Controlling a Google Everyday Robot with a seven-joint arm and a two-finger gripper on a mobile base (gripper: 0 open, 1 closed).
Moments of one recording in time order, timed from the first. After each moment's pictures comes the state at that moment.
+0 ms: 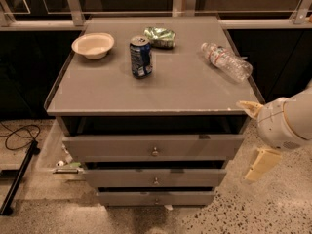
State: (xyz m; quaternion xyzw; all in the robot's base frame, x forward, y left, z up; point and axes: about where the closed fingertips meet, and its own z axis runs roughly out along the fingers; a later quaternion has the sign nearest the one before) arm 0.427 -0.215 0.819 -0.63 0.73 0.03 0.25
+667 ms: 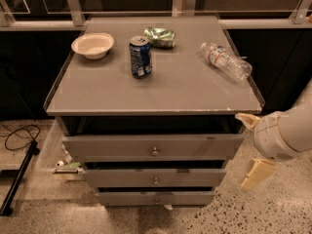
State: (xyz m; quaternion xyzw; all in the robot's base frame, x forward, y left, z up) arm 0.425 -0.220 0.781 -0.62 0.75 0.04 0.24
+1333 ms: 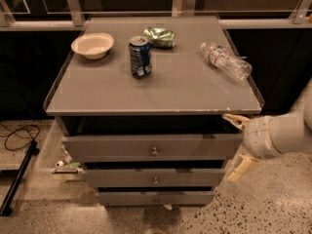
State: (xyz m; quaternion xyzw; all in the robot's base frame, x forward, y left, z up) arm 0.464 -0.203 0.750 -0.63 0.70 0.06 0.33
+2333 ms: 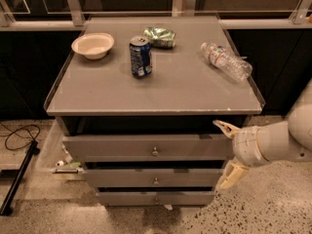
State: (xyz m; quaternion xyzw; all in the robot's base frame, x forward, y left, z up) arm 0.462 -0.187 0.714 -0.65 0.67 0.08 0.34
